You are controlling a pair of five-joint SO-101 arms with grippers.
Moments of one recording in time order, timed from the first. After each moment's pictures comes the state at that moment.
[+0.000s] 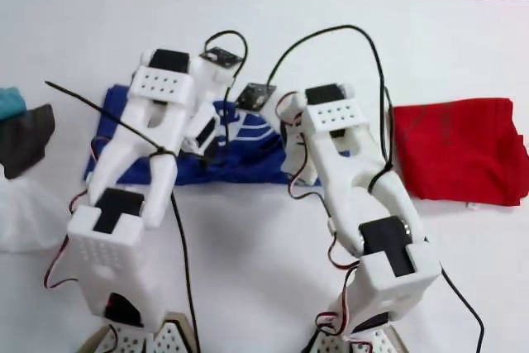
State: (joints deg) left arm 3.7 20.8 -12.4 97.0 -15.3; right arm -18.6 10.8 8.9 79.6 47.9
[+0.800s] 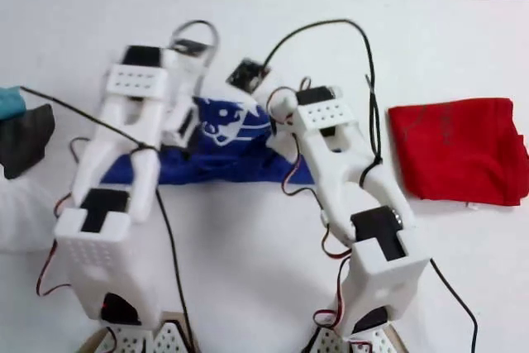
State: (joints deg) left arm -4.3 20.3 -13.0 97.0 -8.1; right arm -19.7 15.8 6.2 62.2 39.6
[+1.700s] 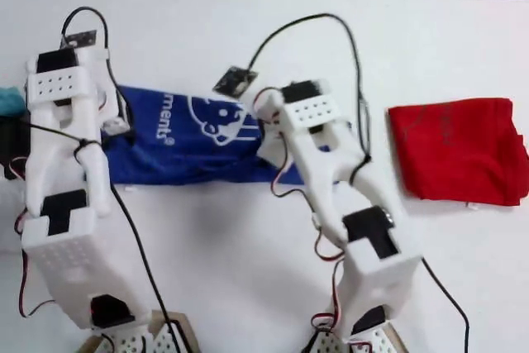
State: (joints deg) left arm -20.9 20.3 -13.0 91.1 5.3; right arm -24.2 18.2 2.2 72.7 39.1
